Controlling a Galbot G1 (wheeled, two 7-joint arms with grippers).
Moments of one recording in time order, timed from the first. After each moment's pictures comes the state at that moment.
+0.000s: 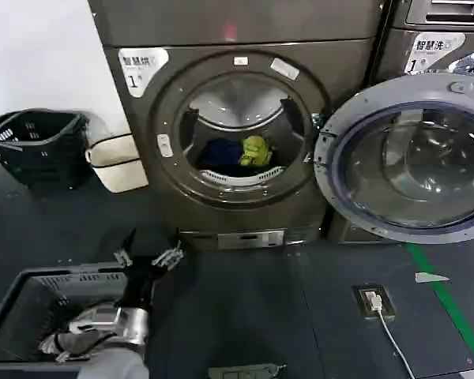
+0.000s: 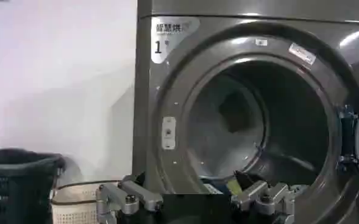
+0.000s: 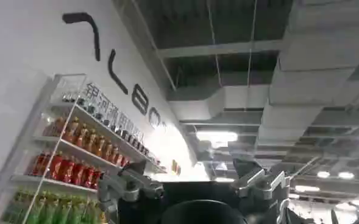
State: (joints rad) left arm 1.45 -1.39 -0.43 -2.24 -0.12 0.19 -0.15; right arm -1.83 0.90 2.52 1.83 0.69 -0.38 -0.04
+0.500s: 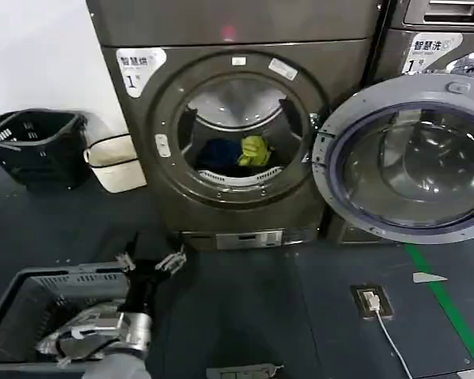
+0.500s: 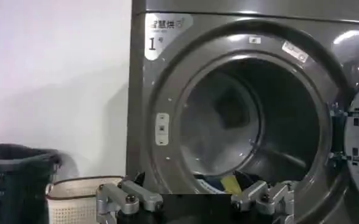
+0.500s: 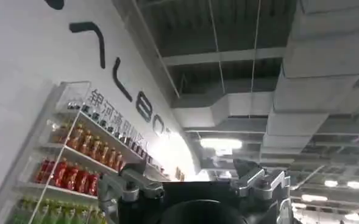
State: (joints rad) left arm 1.49 -1.41 -0.41 -2.27 -0.10 0.20 -0.16; right arm -1.83 0.89 2.51 1.83 0.71 -0.34 -0.05
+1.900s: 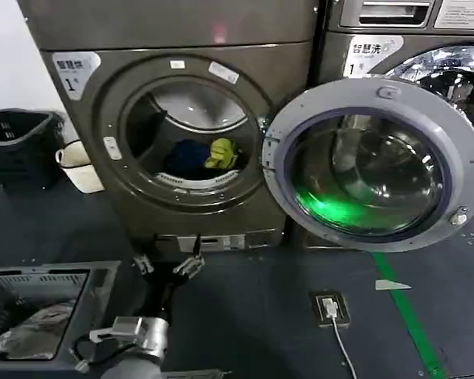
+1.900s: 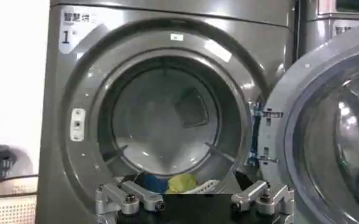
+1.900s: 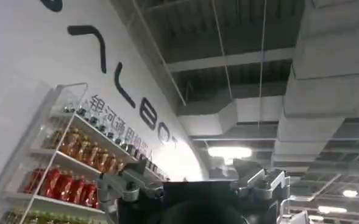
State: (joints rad) left arm 1.50 -1.46 -0.34 -2.27 -0.02 0.20 -0.12; right arm -1.84 0.87 2.52 1.81 0.72 -0.30 -0.06
